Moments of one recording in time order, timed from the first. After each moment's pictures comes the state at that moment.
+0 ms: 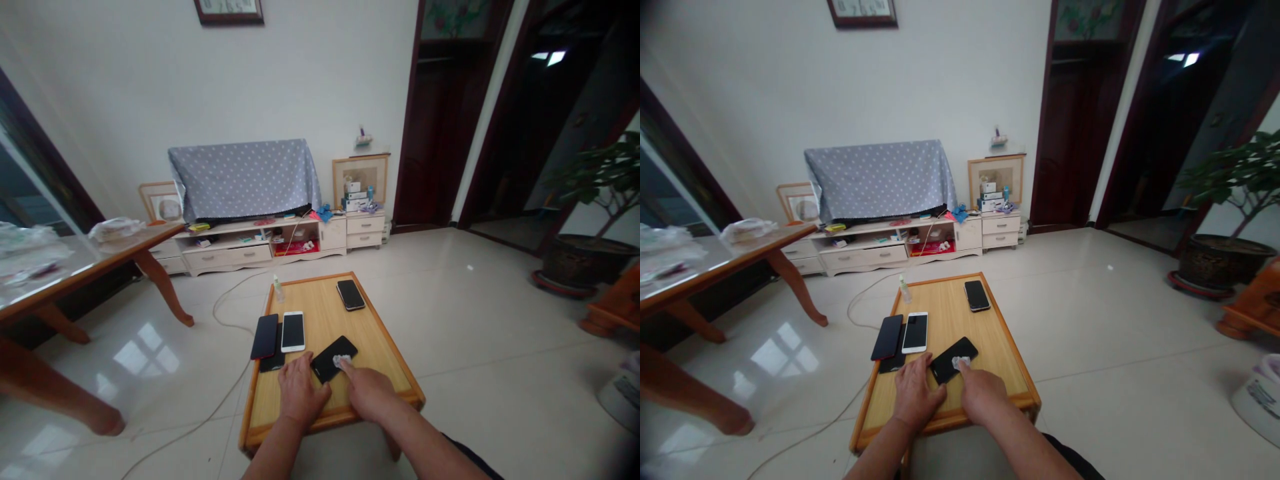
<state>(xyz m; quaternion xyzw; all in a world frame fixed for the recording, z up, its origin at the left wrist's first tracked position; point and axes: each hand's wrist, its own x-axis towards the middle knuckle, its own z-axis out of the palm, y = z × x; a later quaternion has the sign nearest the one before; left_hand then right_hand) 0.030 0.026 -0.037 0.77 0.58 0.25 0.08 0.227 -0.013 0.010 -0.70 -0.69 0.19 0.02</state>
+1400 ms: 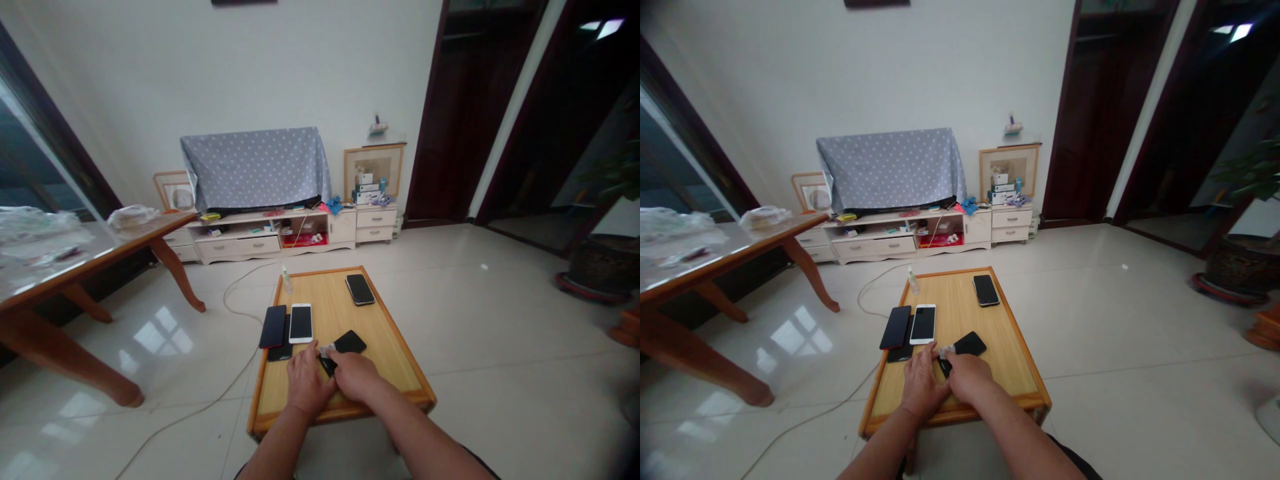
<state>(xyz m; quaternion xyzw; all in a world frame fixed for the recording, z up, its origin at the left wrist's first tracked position) 0.027 0.031 -0.041 0.76 0.58 0.27 0.11 0.190 0.023 0.019 -0.66 -0.71 0.23 0.04</state>
